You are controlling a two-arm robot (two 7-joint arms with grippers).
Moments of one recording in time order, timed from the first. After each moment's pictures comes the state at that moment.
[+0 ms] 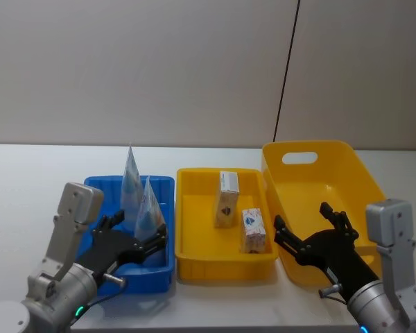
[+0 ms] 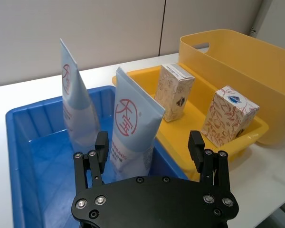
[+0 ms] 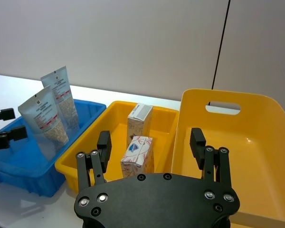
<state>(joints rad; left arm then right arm) -0.31 0.27 0.43 -1.47 -0.37 0.13 -0.18 -0.01 0.34 -0.23 -1.77 0.29 0.03 0.07</state>
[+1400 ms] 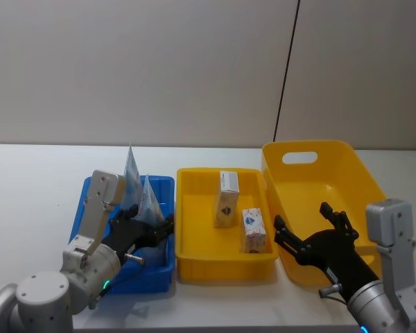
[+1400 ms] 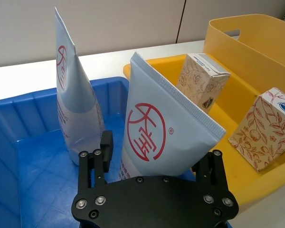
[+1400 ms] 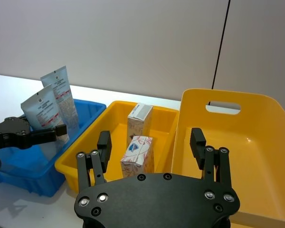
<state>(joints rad) -0.50 0.12 0.44 -1.11 -0.33 0.10 -0.18 -0.01 0.34 -0.23 -1.77 0.29 0.03 0.07</state>
